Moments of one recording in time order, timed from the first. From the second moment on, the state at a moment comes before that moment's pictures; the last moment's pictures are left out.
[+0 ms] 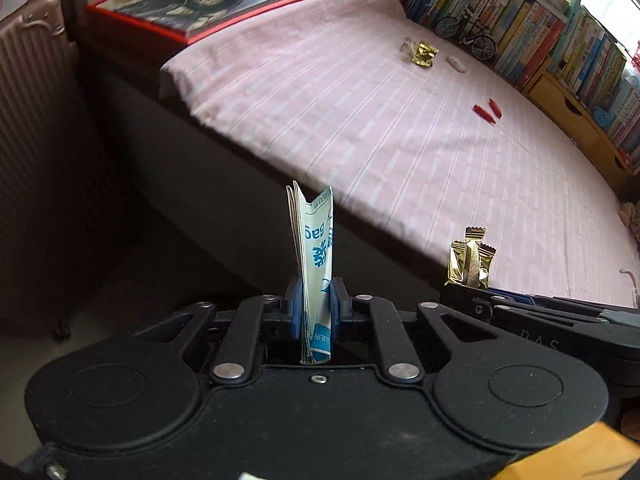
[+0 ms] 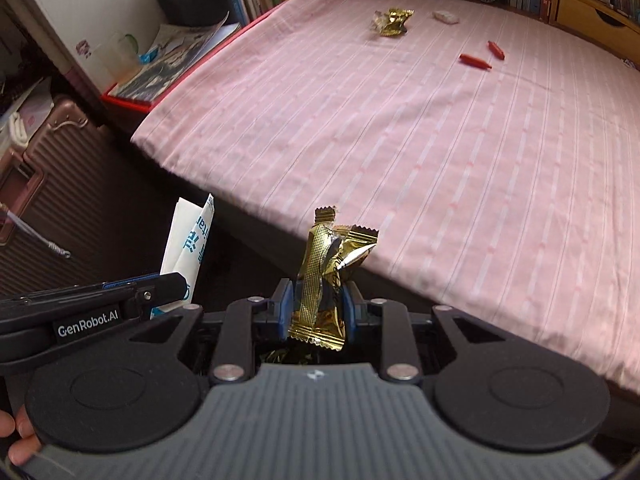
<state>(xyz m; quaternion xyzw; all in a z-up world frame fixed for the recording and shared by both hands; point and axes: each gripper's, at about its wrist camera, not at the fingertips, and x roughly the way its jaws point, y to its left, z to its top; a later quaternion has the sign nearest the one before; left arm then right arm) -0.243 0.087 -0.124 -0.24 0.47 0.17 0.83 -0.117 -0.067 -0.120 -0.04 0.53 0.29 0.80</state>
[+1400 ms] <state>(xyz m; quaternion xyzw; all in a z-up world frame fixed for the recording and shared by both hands) -0.308 0.074 -0.187 -0.31 0.54 0.25 0.74 -0.176 -0.036 -0.162 -0.13 0.56 0.40 0.71</state>
